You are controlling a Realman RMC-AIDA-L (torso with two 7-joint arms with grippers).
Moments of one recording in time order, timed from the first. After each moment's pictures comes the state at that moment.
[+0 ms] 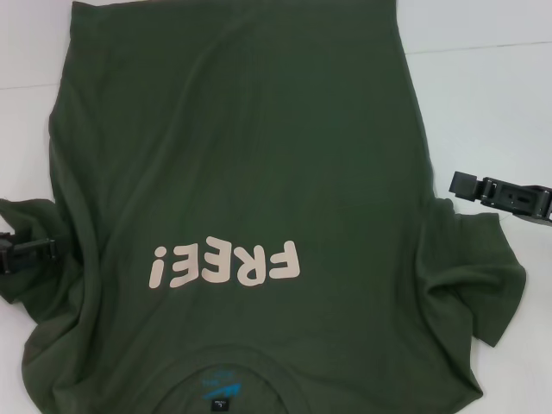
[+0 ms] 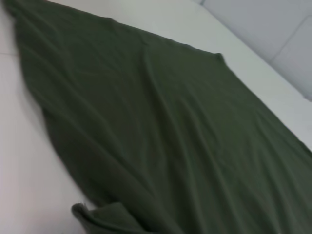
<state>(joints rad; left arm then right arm) -0.48 -2.02 0.40 0.68 2.29 1.44 -1.75 0.36 1.98 -0.34 -0.53 -2.02 -1.73 1.86</state>
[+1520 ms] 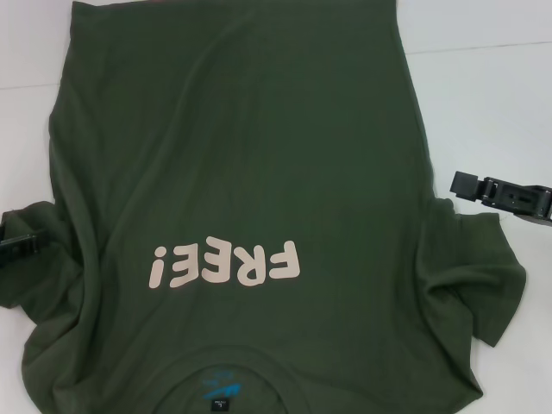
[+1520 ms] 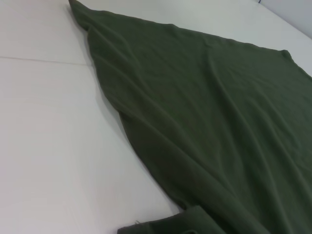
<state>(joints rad) -0.47 -2.05 0.41 0.69 2.30 1.23 -1.71 0.36 1.98 -0.33 -0.53 -2.02 -1.73 1.86</state>
